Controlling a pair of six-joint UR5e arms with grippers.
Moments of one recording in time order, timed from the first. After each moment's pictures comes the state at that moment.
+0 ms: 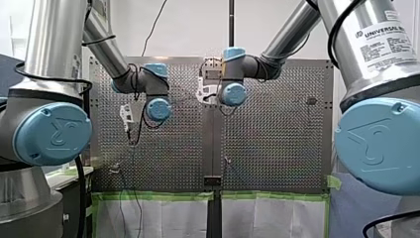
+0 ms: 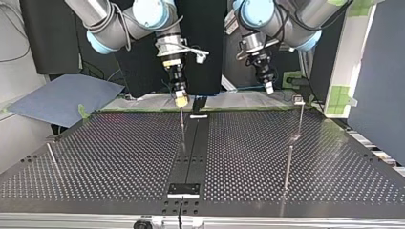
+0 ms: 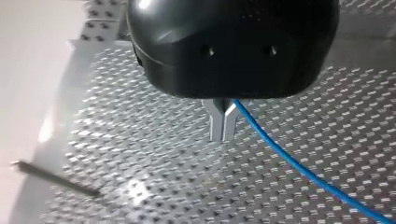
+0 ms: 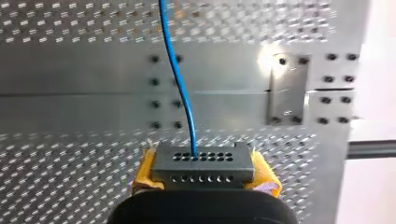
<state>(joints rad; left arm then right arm) -0.44 -1.69 -2.17 -2.32 -2.35 -1.69 2.37 -1.23 1.72 -0.60 1.78 1.55</state>
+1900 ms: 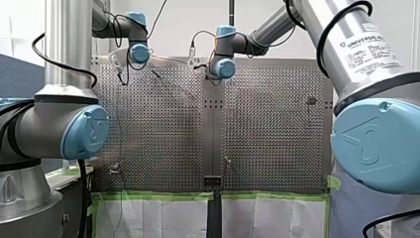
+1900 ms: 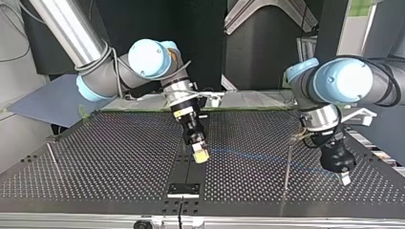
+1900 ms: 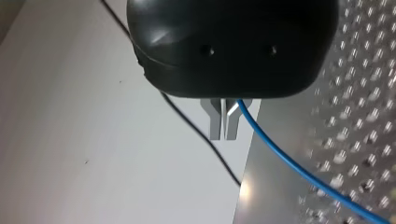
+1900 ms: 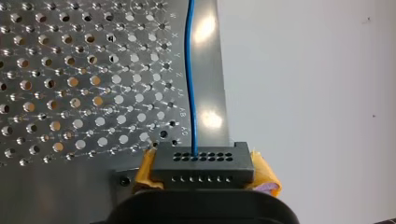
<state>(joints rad) -0.04 -1.60 -1.63 -2.74 -2.01 -1.84 2.34 -1.09 1.21 -0.43 1.55 1.58</state>
